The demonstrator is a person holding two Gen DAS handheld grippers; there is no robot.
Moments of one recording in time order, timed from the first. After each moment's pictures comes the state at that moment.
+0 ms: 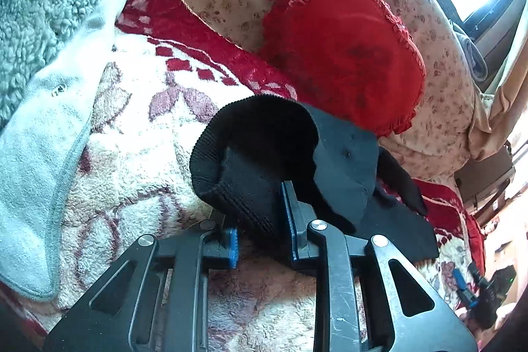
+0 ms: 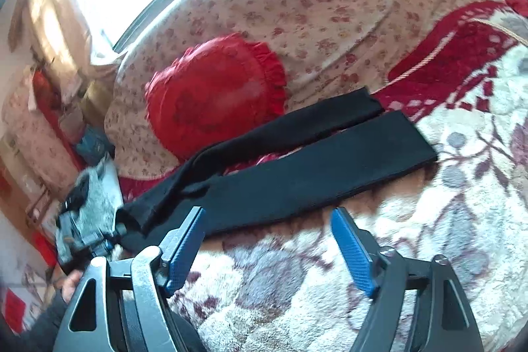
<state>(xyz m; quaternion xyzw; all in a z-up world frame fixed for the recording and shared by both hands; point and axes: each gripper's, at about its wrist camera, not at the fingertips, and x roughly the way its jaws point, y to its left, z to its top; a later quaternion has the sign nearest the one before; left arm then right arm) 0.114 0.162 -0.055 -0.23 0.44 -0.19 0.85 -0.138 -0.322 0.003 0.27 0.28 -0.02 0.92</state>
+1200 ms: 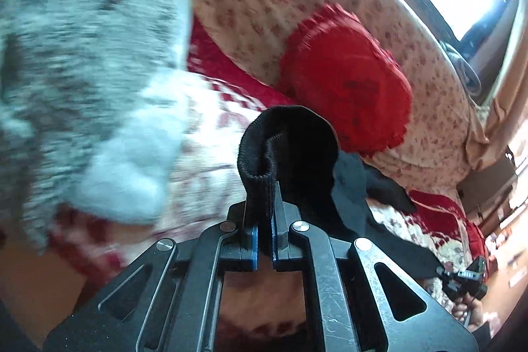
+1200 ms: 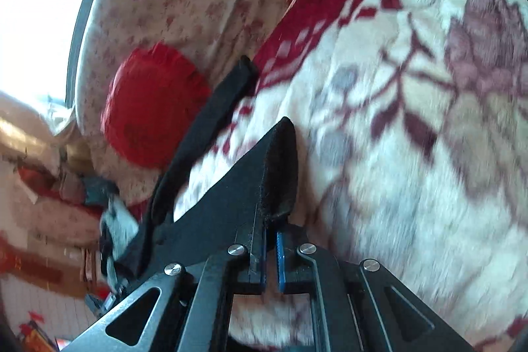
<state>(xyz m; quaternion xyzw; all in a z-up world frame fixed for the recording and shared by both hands) 0.020 0.241 0.000 -0.23 0.39 -0.14 0.88 -0.144 -0.450 -0.053 0.46 0.40 -0.01 0.79</state>
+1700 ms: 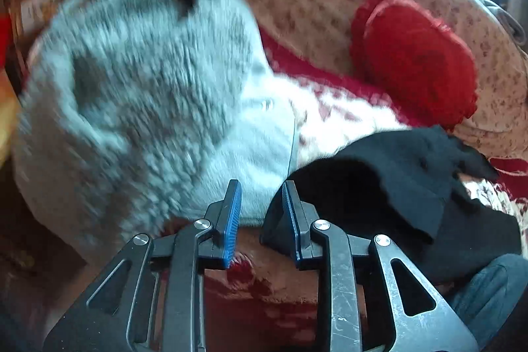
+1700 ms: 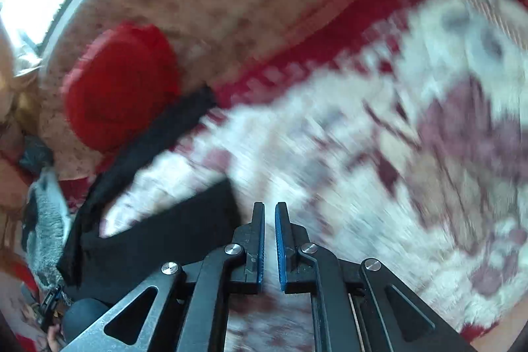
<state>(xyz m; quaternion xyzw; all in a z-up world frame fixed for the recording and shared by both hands) 0.007 0.257 -0.019 -0.07 0.37 -0.03 0.92 -0.131 -0.414 -0.011 0.27 0.39 -0.11 0.87</state>
